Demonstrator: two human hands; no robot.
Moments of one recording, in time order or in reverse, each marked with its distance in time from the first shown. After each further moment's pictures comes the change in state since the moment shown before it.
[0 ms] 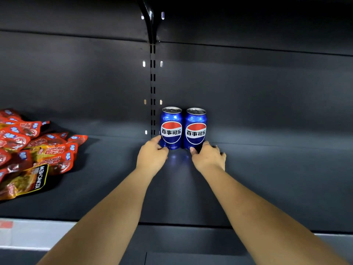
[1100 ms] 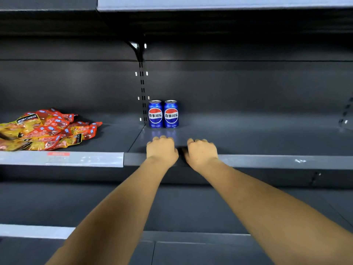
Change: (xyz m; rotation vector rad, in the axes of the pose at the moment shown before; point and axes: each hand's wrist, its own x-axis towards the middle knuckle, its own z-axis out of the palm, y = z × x) left_hand -0.204 0.098 0.031 1.093 -0.026 0.201; right_hand -0.200 0.079 -0.097 -0.435 0.109 -0.445
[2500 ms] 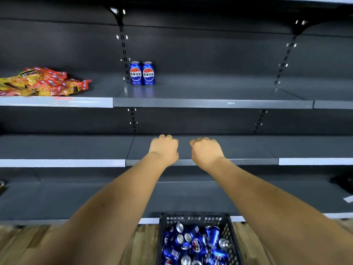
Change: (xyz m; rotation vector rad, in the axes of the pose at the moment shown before) left_hand -0.260 0.093 -0.036 0.063 -0.170 0.284; right_hand -0.292 0.046 -0.045 -0.069 -0.160 -0.038
